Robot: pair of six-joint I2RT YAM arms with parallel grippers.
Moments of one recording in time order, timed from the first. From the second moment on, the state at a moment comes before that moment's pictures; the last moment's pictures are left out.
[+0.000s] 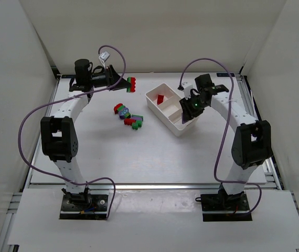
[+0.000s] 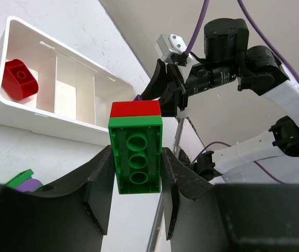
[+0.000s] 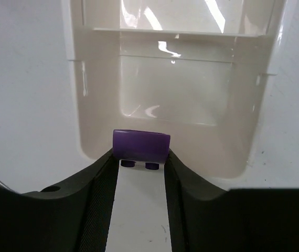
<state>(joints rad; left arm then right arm) -0.07 1.87 1.50 0.16 1.19 -0.69 0.29 1.76 1.47 -0.84 -0.39 -0.33</state>
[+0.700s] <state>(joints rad) -0.13 1.87 1.54 0.13 1.27 -0.68 0.26 1.81 1.70 -0.71 -0.88 -0.20</state>
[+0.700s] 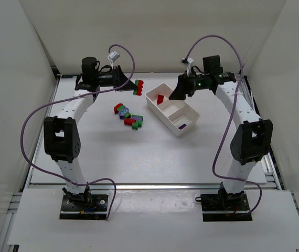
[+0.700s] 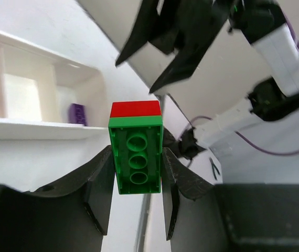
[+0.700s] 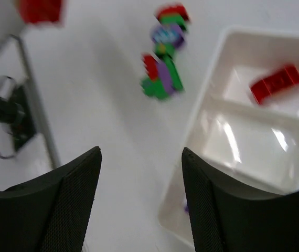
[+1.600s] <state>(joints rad) -0.22 1.94 1.59 0.31 1.45 -0.85 0.38 2.08 1.98 -0.19 -1.41 0.38</state>
